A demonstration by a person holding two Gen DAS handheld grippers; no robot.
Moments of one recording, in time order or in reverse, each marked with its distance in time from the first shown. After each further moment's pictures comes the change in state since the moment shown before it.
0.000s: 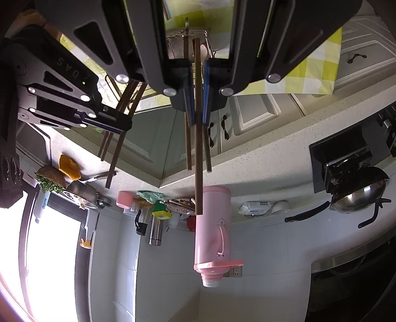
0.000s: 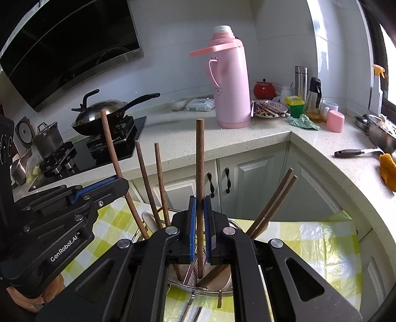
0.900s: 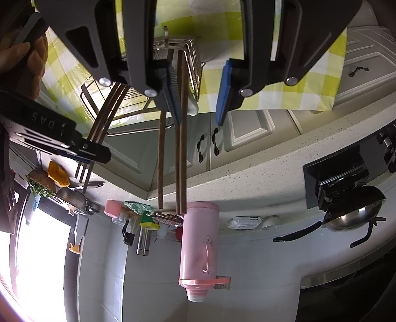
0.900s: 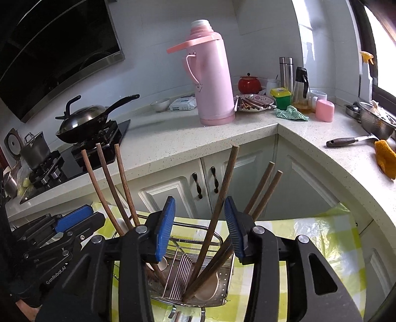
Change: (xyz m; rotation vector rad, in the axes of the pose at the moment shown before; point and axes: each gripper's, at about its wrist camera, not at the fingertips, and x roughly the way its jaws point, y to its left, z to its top) left arm 0.013 0.023 -0.032 -0.038 0.021 0.041; right arm 0.017 -0.031 -0.001 0.065 -0.028 -0.057
